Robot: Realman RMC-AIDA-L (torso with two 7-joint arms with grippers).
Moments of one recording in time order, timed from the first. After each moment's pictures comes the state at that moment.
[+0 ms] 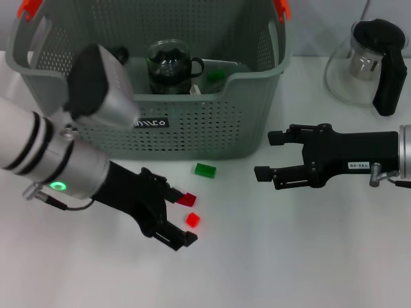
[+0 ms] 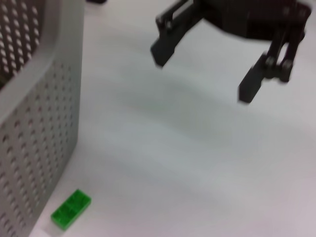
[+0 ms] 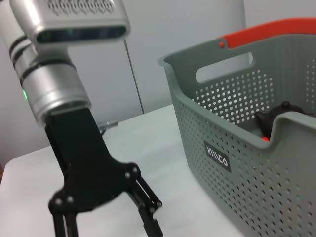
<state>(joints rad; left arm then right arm) -0.48 -2.17 1.21 1.30 2.37 1.62 -1.97 0.56 2.08 -0.98 -0.78 -1.91 -1.48 1.52</state>
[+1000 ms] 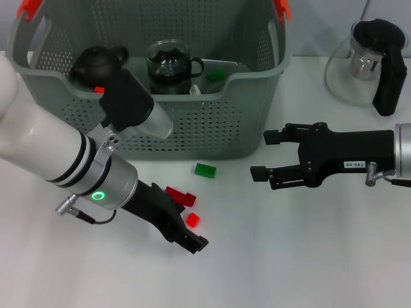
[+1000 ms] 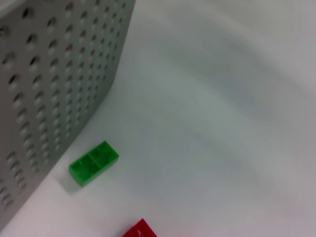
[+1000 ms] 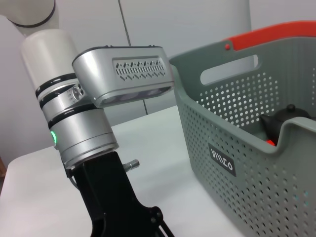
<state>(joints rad) -0.52 -2.18 1.37 1.14 2.43 1.41 -2.23 0.56 2.09 -0.99 -0.78 -1.91 -1.47 1.52</state>
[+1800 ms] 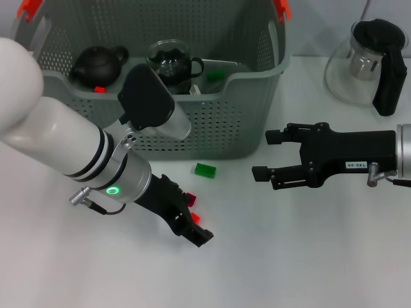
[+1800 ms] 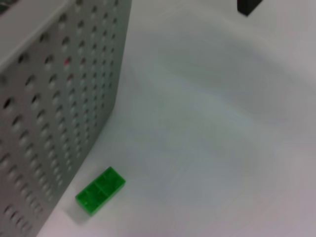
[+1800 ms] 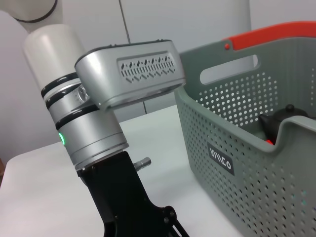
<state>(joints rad) -0.55 -2.17 1.46 1.14 2.45 1.34 -2.24 0.56 2.08 -0.98 -0.78 -1.91 -1.47 1.51</state>
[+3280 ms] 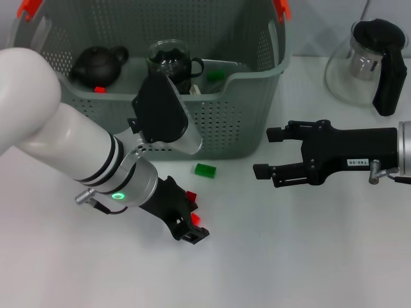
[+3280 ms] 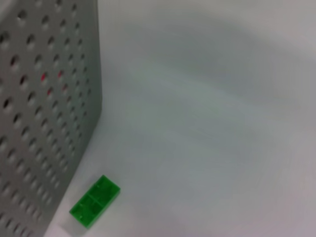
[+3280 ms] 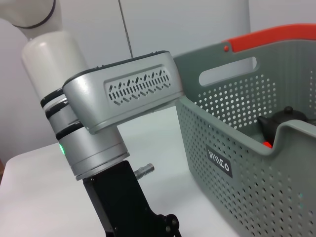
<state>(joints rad) -0.55 -2.18 1.52 1.14 2.49 1.30 -2.17 0.56 2.08 -0.98 -0.78 -1.91 -1.48 1.51</state>
